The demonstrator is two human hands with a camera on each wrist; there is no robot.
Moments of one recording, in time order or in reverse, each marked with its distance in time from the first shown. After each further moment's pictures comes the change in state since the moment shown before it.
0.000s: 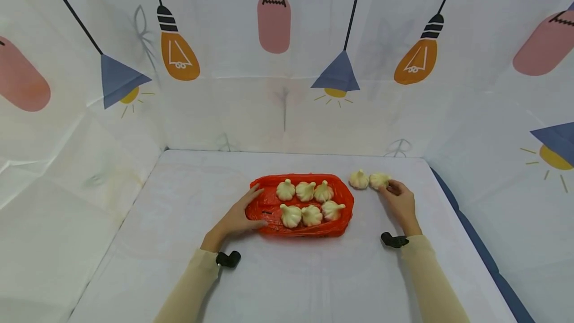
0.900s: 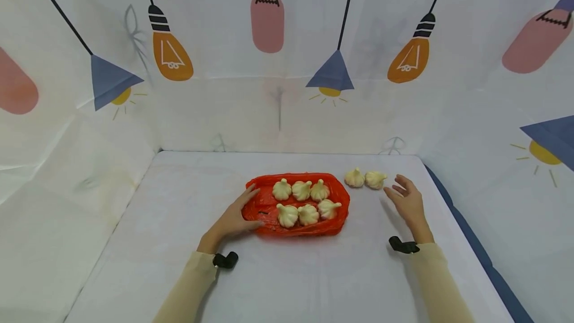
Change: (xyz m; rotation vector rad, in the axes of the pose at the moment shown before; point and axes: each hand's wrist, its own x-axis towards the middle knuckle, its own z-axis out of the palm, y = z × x) left_hand -0.001 0.001 -0.001 0.015 0.005 0.041; right_hand -0.021 -0.016 -0.033 0.082 -0.035 -0.065
